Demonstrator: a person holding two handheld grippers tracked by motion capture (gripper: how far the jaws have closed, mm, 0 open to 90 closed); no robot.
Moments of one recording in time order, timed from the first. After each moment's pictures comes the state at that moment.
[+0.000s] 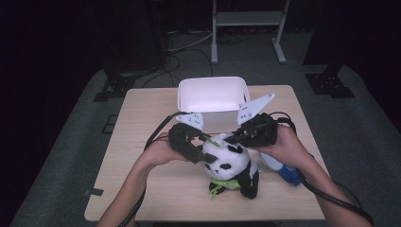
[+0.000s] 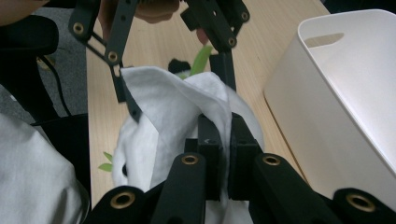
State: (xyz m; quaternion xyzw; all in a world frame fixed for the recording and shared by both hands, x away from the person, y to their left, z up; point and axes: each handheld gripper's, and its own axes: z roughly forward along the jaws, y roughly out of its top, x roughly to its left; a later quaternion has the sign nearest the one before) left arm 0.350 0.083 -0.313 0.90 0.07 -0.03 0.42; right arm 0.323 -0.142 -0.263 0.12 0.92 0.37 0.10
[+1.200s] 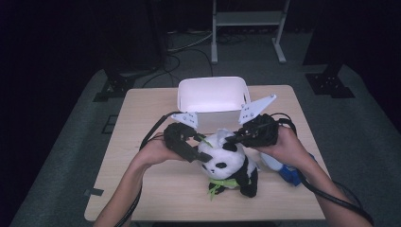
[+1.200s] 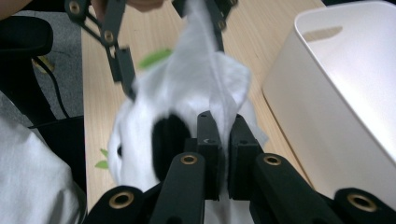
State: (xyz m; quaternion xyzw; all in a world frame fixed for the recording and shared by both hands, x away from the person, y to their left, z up) left arm 0.356 0.101 -0.318 0.90 0.10 -0.04 0.42; right arm 0.328 -0.152 -0.274 0.13 0.91 0.38 0.09
